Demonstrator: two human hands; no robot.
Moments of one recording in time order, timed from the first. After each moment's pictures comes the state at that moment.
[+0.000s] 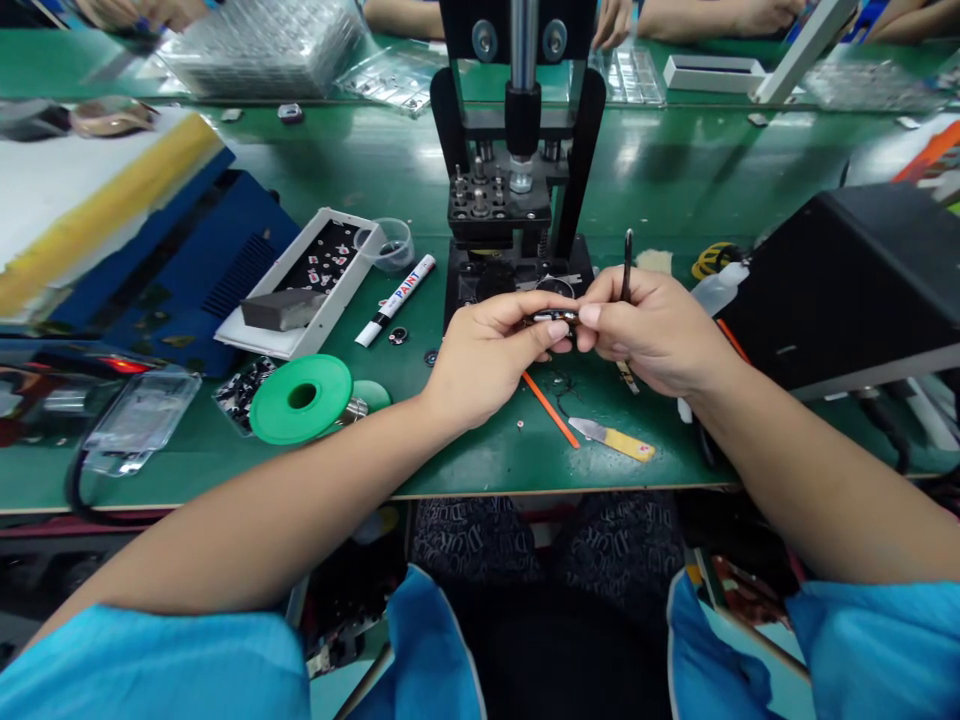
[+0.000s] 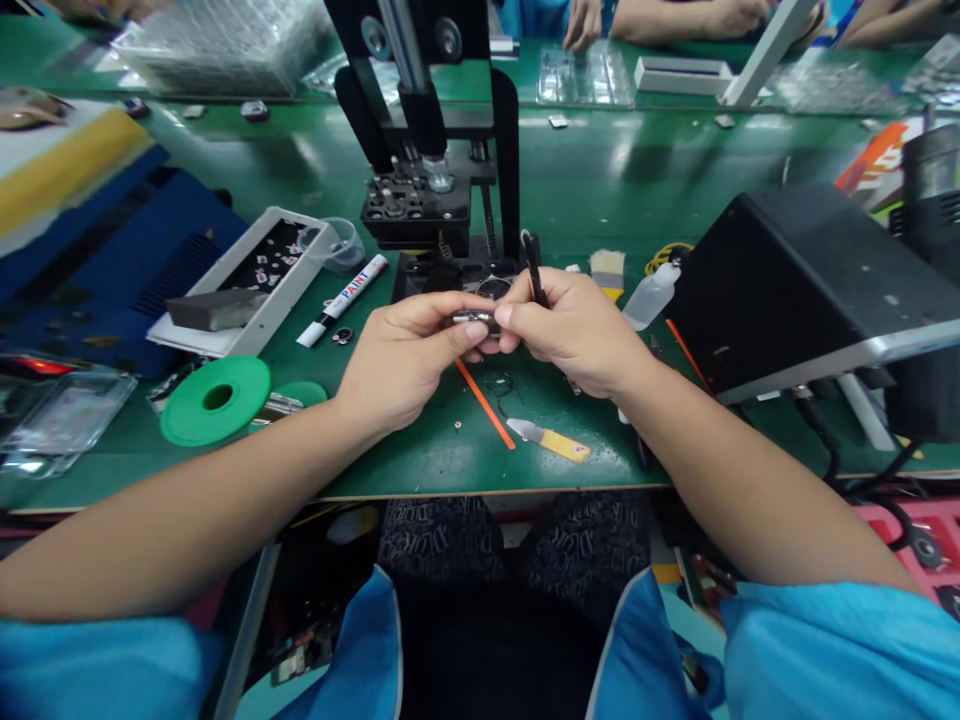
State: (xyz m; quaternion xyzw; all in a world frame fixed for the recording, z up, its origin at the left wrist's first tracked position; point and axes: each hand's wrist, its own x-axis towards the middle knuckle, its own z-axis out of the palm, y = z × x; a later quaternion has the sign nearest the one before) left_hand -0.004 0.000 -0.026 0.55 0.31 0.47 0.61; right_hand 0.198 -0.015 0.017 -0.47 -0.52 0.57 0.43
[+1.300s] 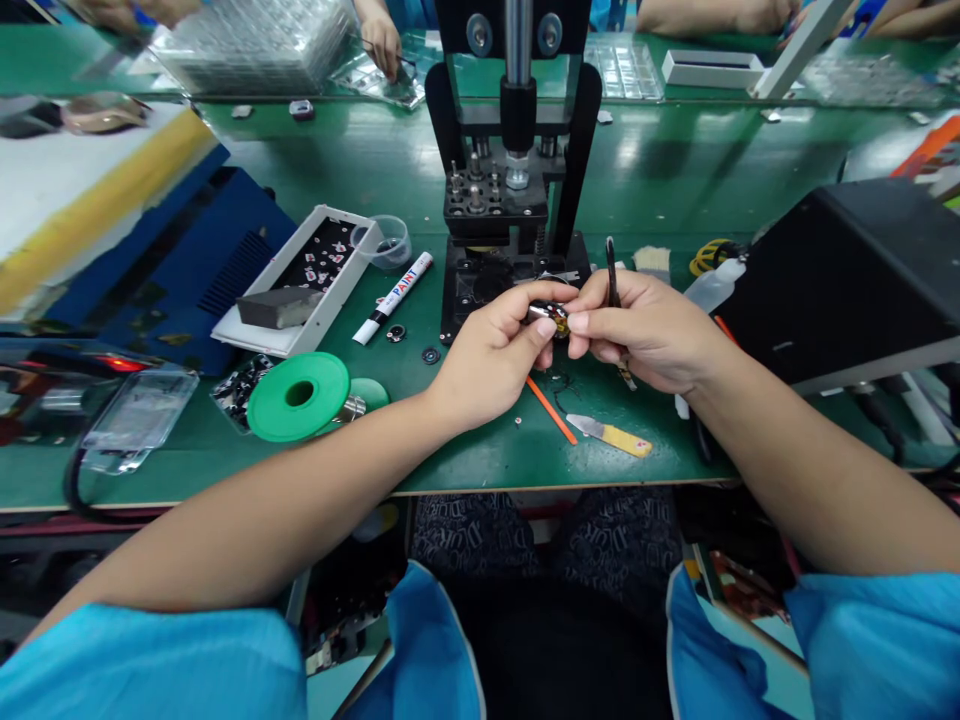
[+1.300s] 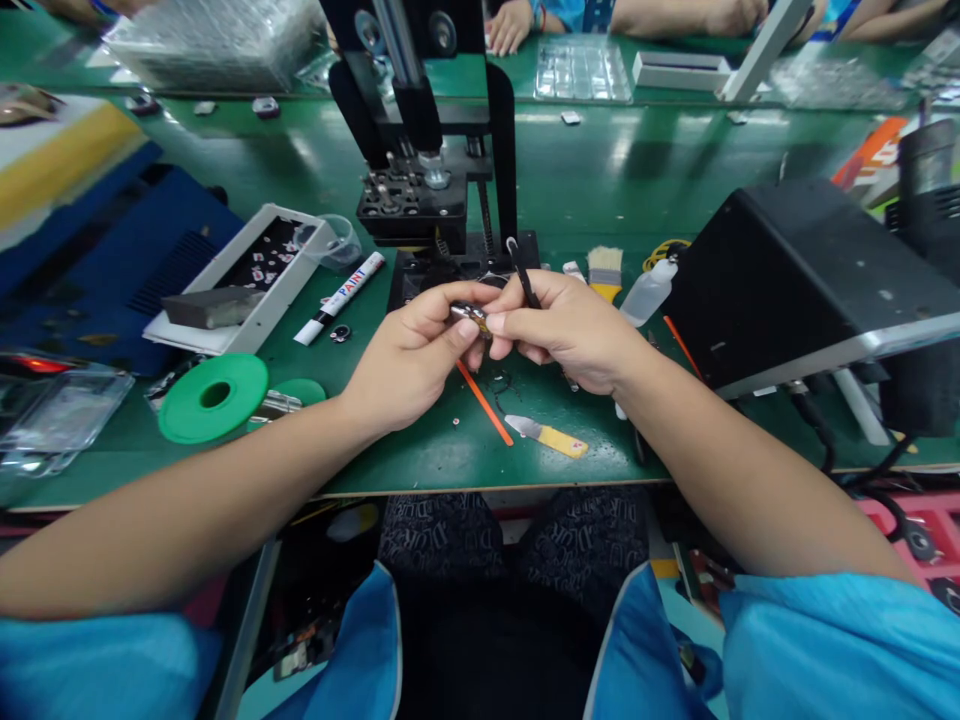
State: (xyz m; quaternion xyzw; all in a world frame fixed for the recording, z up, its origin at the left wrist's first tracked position) left_hand -0.005 0.002 -0.032 0.62 0.27 0.45 0.58; right_hand 0.204 -0.006 0.005 -0.39 -0.53 0.62 0.42
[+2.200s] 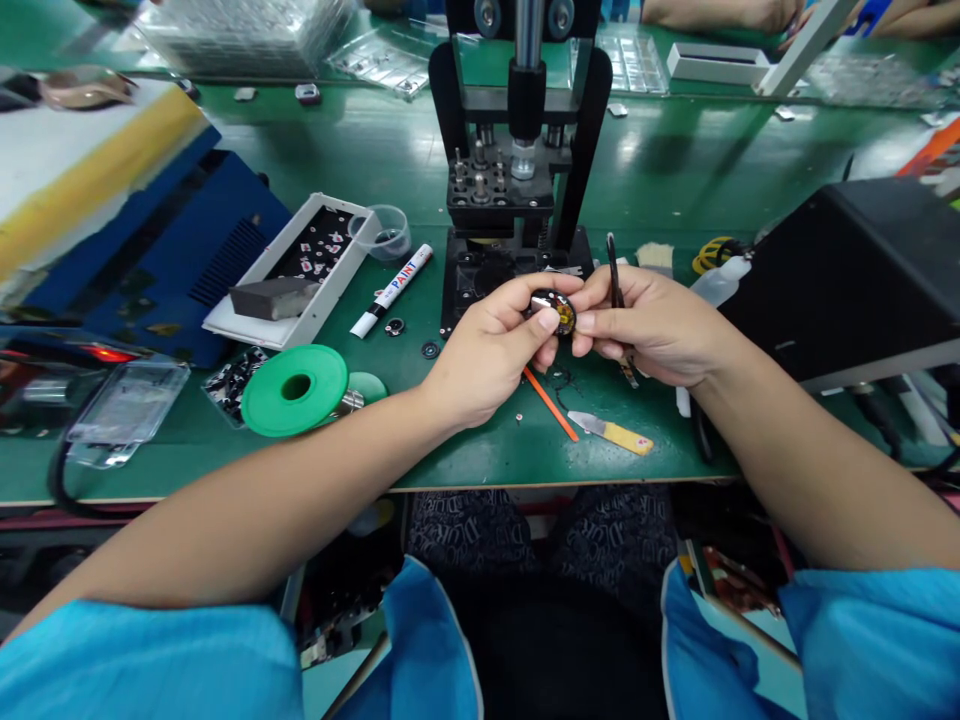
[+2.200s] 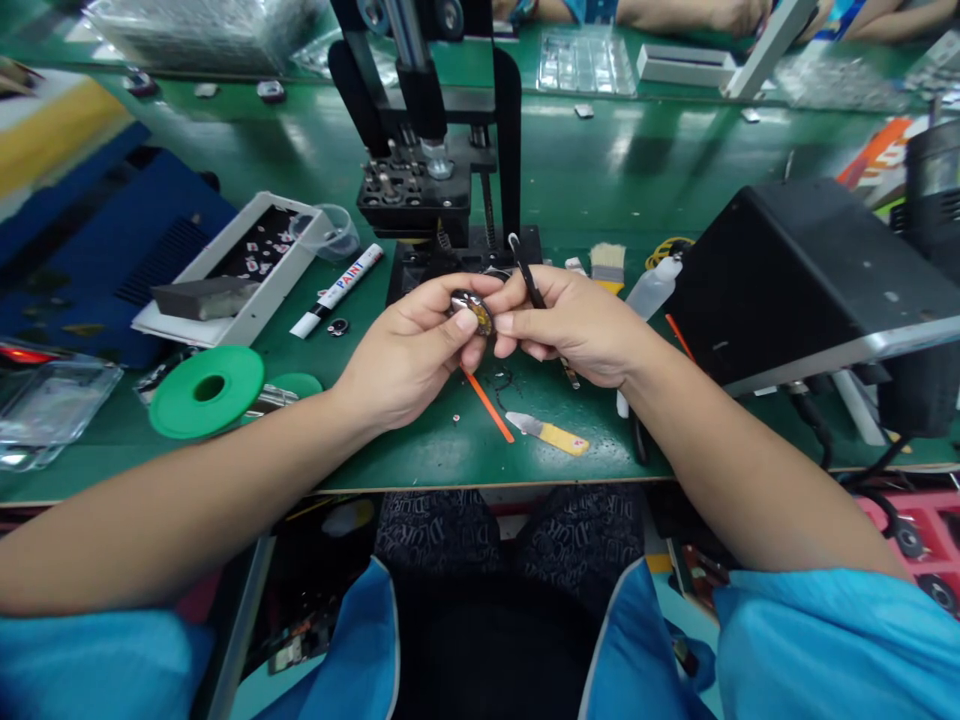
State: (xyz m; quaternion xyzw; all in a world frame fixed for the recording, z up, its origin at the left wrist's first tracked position) left_hand -0.001 0.001 -0.029 0.53 0.24 0.45 0.68; right_hand 0.212 0.000 0.004 -0.37 -0.53 0.66 0.39
